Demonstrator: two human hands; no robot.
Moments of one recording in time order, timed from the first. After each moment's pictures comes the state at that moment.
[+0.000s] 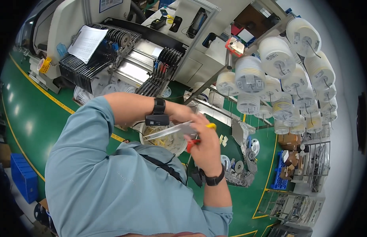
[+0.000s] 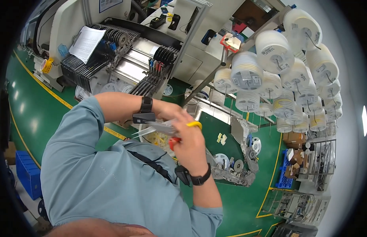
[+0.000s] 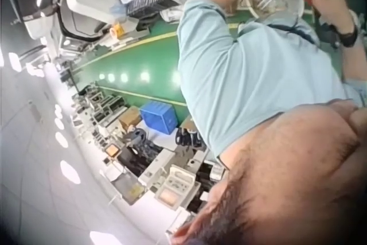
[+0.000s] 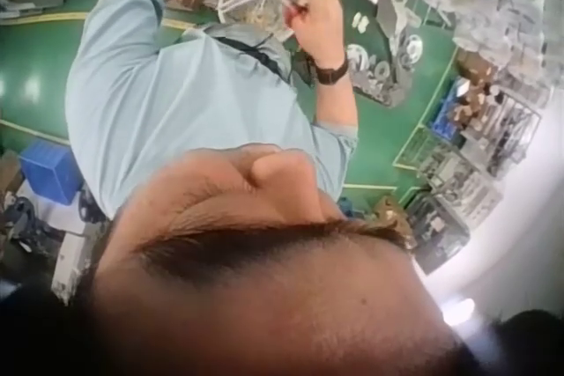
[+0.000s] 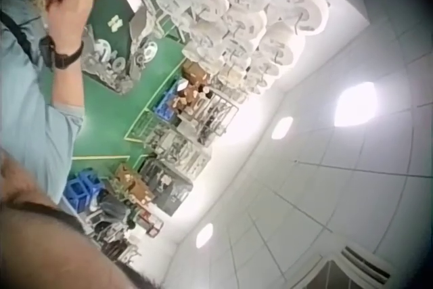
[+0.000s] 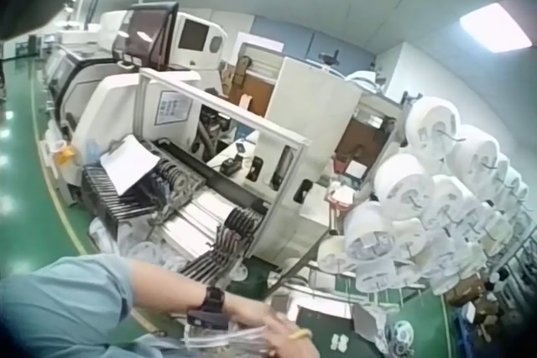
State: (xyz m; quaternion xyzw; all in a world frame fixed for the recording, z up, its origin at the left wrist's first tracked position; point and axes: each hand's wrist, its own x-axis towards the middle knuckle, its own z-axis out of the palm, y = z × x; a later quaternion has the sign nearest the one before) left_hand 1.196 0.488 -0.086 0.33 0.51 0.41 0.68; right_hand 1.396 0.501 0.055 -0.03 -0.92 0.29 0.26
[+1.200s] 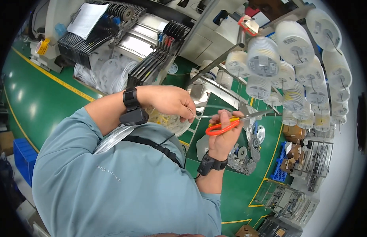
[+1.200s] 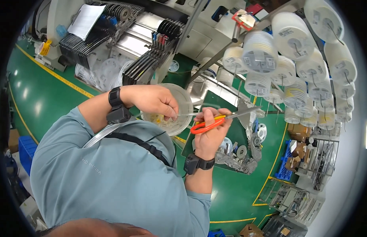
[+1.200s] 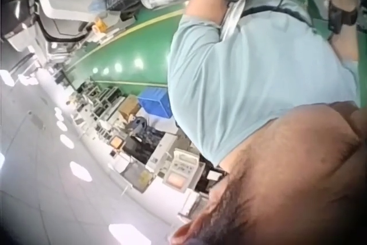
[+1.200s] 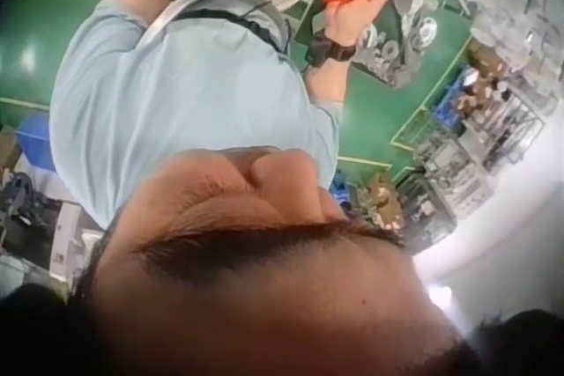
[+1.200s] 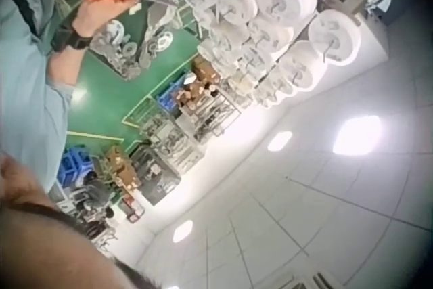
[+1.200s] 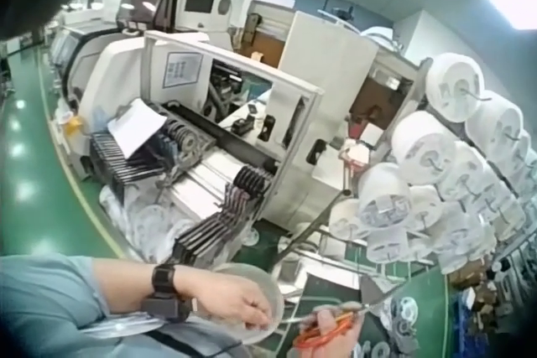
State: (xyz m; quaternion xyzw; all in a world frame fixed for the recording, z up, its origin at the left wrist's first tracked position) left_hand 1.222 0.403 0.022 0.56 0.53 0.36 0.52; right_hand 1.426 0.536 0.000 -0.24 -0.48 0.76 0.38
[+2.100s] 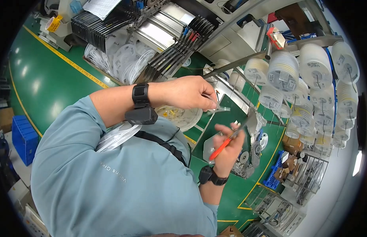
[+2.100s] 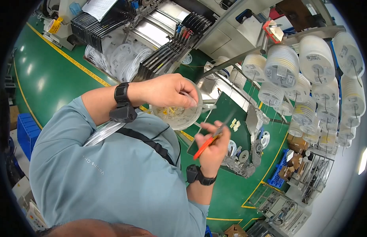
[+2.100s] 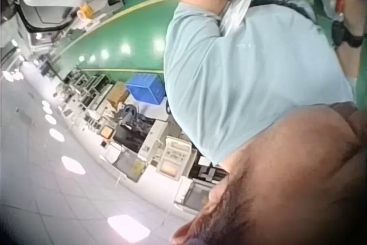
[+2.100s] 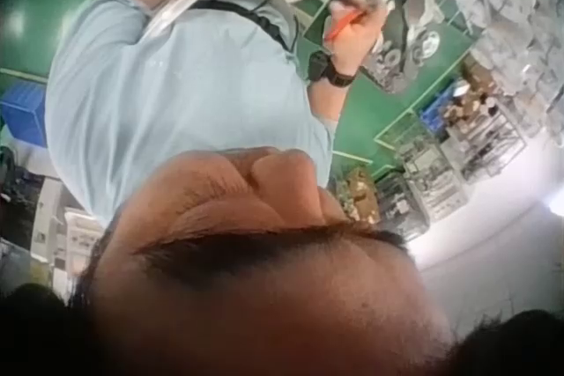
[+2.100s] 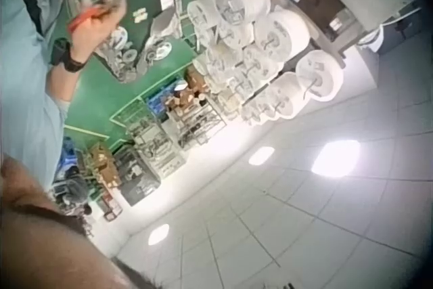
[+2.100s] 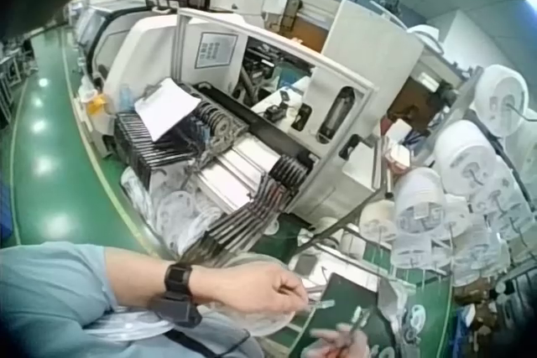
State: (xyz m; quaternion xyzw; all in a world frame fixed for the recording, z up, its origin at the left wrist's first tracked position) left_hand 1.209 0.366 0.014 0.42 0.59 0.51 0.46; right_hand 1.450 0.494 0.002 -0.25 -0.72 0.60 0.24
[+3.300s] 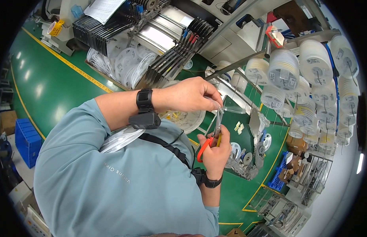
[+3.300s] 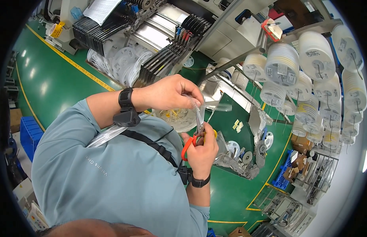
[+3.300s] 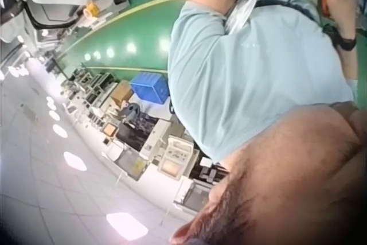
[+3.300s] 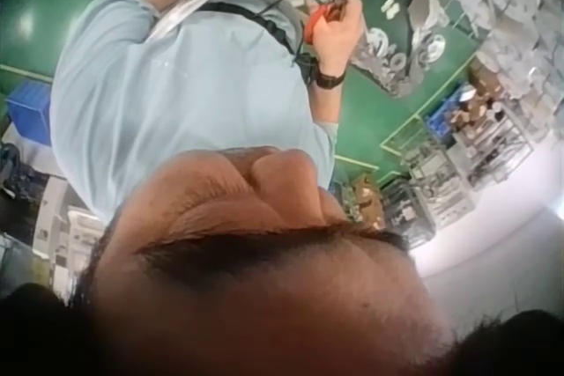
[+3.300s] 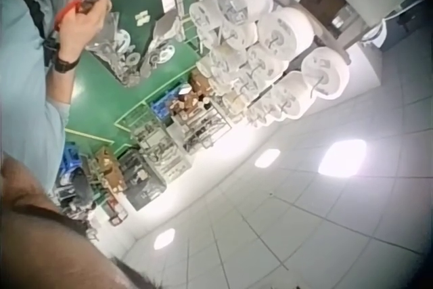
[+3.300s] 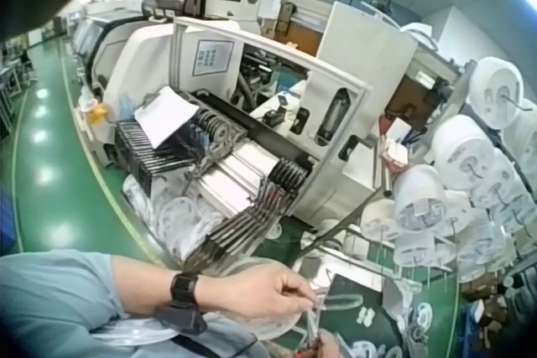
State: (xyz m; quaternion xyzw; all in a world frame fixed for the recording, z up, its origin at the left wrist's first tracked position) left_hand 1.222 0.377 0.005 0.40 0.54 0.61 0.42; right_hand 1.443 0.468 0.000 -0.30 -0.86 0.39 0.15
